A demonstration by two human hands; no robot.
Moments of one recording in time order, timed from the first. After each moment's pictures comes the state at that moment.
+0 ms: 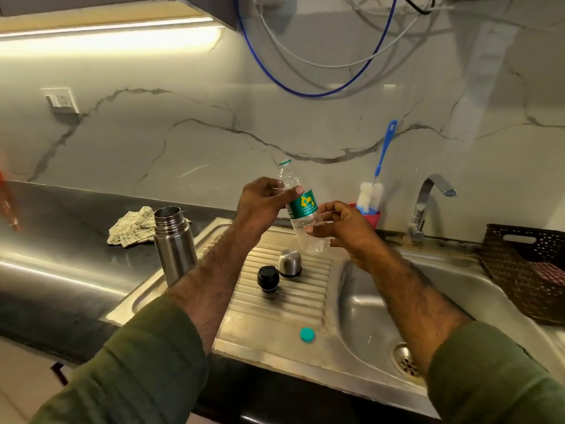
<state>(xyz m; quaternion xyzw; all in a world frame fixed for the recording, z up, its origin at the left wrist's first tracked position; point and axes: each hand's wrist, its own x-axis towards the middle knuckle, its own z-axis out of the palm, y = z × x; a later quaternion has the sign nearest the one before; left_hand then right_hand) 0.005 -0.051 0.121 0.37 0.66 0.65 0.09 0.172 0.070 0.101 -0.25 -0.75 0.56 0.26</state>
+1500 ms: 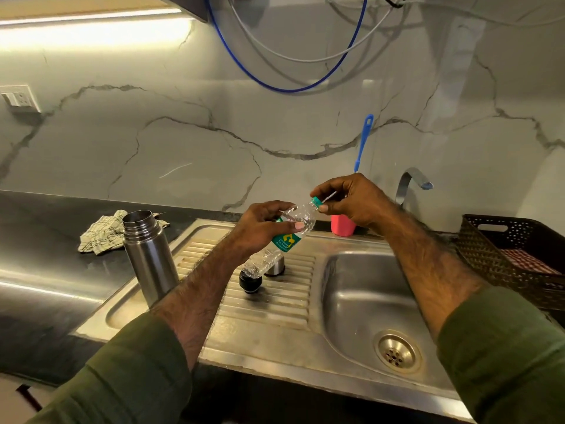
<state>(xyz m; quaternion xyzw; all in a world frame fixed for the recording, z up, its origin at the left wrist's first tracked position) 0.017 -0.038 0.085 0.49 0.63 0.56 0.23 0.206 0.107 0.154 -0.22 -0.86 0.37 0.27</state>
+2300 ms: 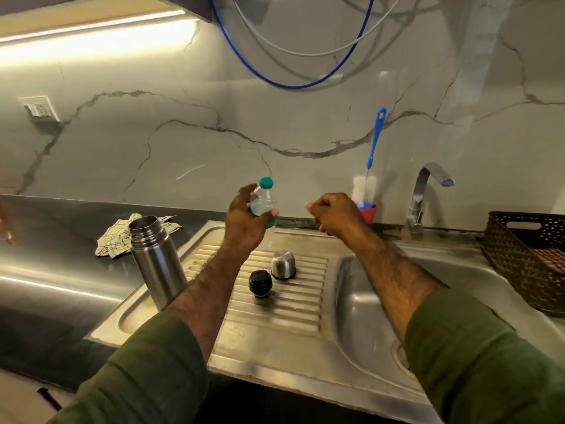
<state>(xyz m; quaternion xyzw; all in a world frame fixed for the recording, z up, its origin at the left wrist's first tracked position) -0.023 -0.022 0.068 0.37 0.69 0.62 0.01 0.140 0.115 0.104 -0.33 -0.80 0.41 0.29</state>
